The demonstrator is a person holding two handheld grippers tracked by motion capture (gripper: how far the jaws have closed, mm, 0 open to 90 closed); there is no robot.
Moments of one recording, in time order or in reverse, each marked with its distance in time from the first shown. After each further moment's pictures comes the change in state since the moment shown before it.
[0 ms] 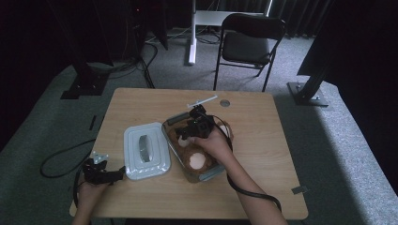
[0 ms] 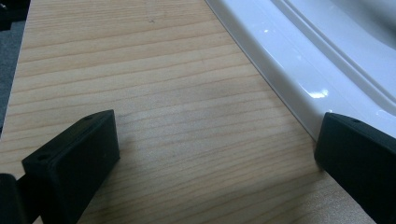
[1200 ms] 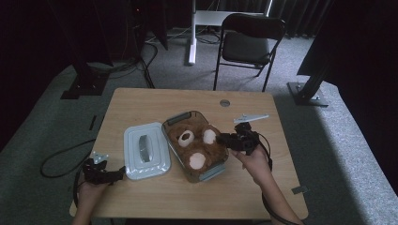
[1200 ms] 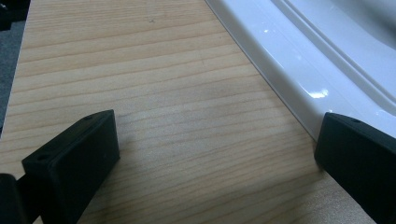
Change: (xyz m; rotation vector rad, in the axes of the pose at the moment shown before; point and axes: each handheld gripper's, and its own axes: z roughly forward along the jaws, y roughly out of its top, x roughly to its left) left arm 0.000 0.000 0.000 0.002 0.000 0.000; right arm -0.040 -0.085 -0.092 -0.101 -0.063 0.048
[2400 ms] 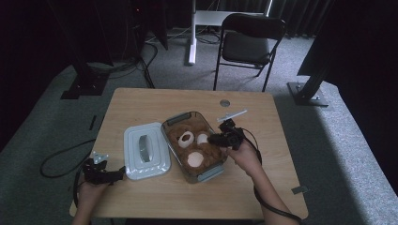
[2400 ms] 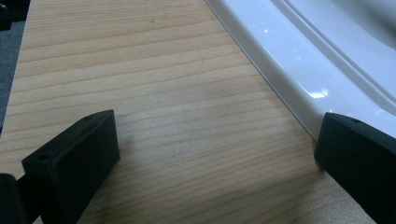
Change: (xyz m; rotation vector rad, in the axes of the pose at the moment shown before) left arm 0.000 0.000 0.000 0.000 0.000 0.002; right arm -0.007 0.011 0.051 0.148 -0.023 -0.066
